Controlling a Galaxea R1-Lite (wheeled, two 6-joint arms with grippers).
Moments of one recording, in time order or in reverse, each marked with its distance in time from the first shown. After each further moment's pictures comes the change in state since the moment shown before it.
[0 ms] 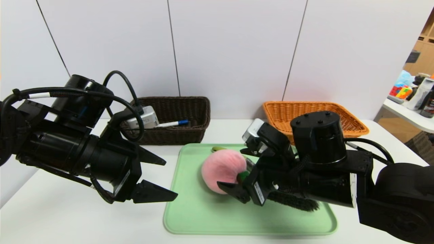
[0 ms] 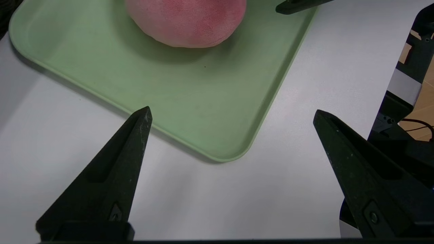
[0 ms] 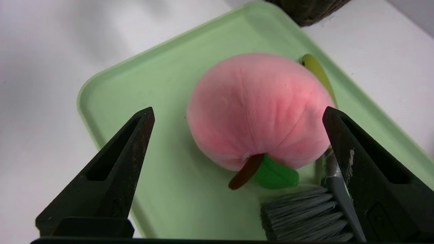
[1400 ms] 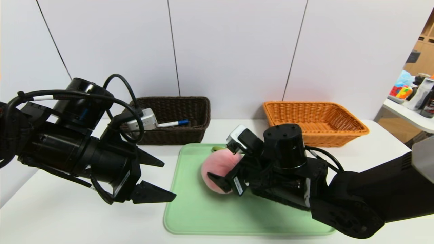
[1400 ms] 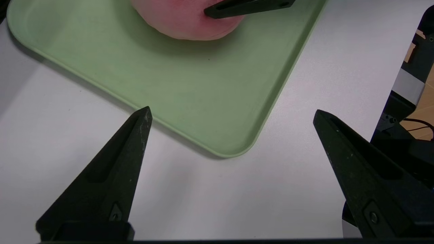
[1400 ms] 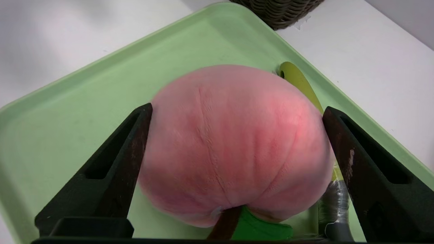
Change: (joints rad) left arm 0.015 0.009 0.010 0.000 0.001 0.001; right arm -0.003 0.201 -0.037 -0.203 -0.114 0.003
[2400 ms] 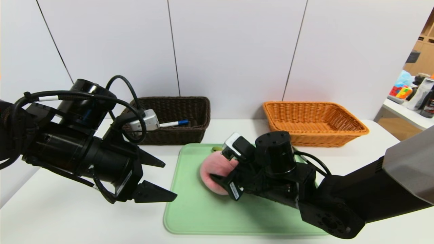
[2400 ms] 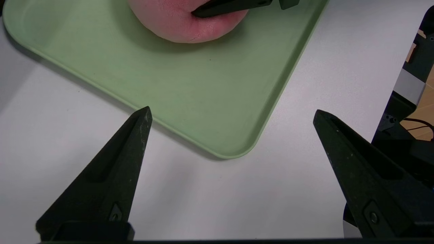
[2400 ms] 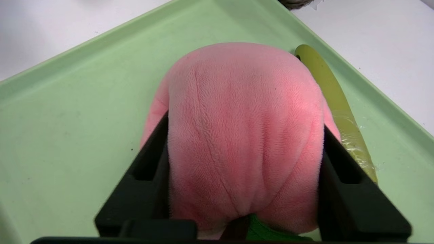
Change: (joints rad) left arm 0.000 0.014 -0.004 -0.001 -0.001 0.000; right arm -0.002 0.065 -0.003 -0.020 0.003 0.005
